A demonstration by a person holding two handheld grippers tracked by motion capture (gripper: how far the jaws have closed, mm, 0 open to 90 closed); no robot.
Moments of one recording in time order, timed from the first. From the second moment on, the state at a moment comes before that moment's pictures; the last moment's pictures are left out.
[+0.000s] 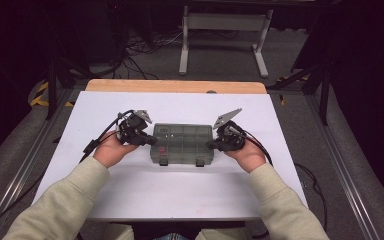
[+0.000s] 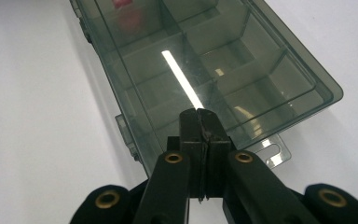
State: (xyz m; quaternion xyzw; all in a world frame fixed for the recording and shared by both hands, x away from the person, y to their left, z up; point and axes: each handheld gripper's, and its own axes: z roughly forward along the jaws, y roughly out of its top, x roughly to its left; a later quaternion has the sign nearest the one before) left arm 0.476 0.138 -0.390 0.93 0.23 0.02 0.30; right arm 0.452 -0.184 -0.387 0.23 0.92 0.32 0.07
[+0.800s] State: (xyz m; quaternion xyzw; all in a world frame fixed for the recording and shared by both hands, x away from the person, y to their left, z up) left arm 0.474 0.134 -0.395 0.94 0.22 0.01 0.27; right arm 0.451 -0.180 -0.394 0.22 0.93 0.29 0.07
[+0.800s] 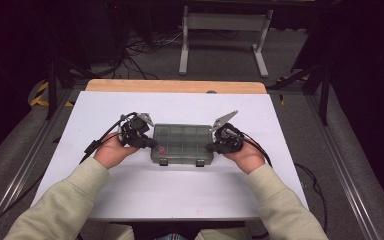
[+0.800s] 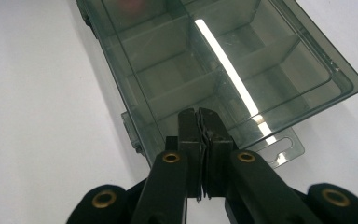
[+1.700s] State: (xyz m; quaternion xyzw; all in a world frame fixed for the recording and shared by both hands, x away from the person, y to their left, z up) left arm 0.465 0.140 -0.380 0.91 0.22 0.00 0.34; right arm 0.444 -0.185 -0.377 0.23 0.90 0.36 0.10
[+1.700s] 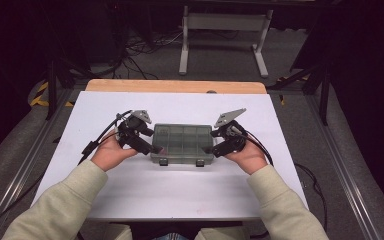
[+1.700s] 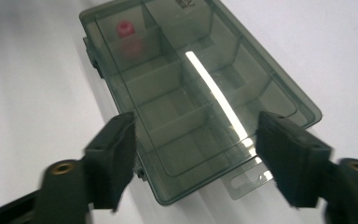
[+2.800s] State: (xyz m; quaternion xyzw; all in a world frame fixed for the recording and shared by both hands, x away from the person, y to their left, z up) left arm 0.414 0.206 -0.372 0.85 0.24 0.08 0.47; right arm 0.403 -0.212 -0.358 0.21 0.85 0.46 0.16
